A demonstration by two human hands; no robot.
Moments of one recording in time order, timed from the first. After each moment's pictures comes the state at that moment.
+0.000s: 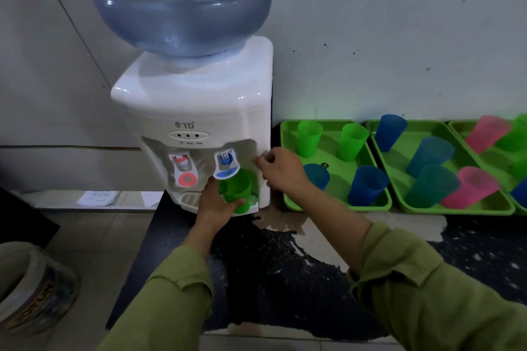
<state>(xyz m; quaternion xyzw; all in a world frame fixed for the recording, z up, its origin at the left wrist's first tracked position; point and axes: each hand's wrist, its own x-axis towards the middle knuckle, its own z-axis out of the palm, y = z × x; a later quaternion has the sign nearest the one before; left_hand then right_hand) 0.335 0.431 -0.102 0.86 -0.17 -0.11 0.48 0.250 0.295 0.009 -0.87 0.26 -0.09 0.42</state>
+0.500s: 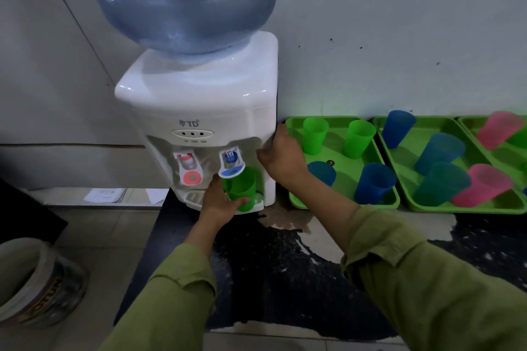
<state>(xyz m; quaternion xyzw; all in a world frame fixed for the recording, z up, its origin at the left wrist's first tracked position) 0.342 0.431 -0.102 0.86 -0.18 -0.12 0.47 0.272 0.290 0.005 -0.90 0.22 -0.18 0.33</state>
